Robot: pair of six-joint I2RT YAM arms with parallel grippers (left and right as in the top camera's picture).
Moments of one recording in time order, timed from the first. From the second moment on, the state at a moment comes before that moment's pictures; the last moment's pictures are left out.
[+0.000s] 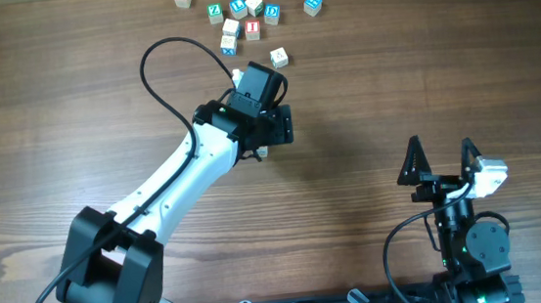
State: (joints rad) left arm -0.57 1.71 1.22 -0.64 -0.05 -0.53; right arm 0.18 0.02 0.01 0.02 0.21 0.28
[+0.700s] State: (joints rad) left arm -0.21 1.80 1.86 -0.59 0.11 -0.44; right arm 0.18 0.02 0.01 0.02 0.21 0.28
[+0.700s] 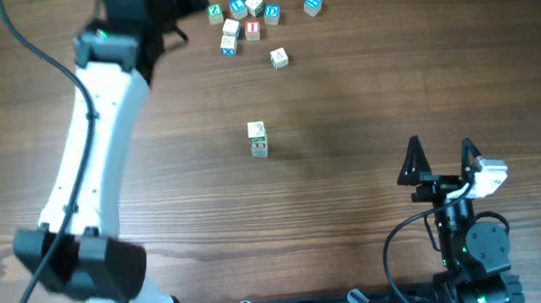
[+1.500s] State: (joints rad) left arm -0.38 2.44 2.05 -0.67 0.23 0.04; right arm 0.18 0.02 0.01 0.02 0.21 0.28
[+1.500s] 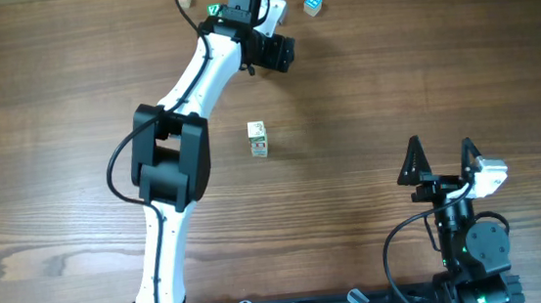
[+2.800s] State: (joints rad) left arm -0.40 2.44 2.05 -0.80 -0.02 -0.34; right arm 0.18 0.02 0.01 0.02 0.21 0.28
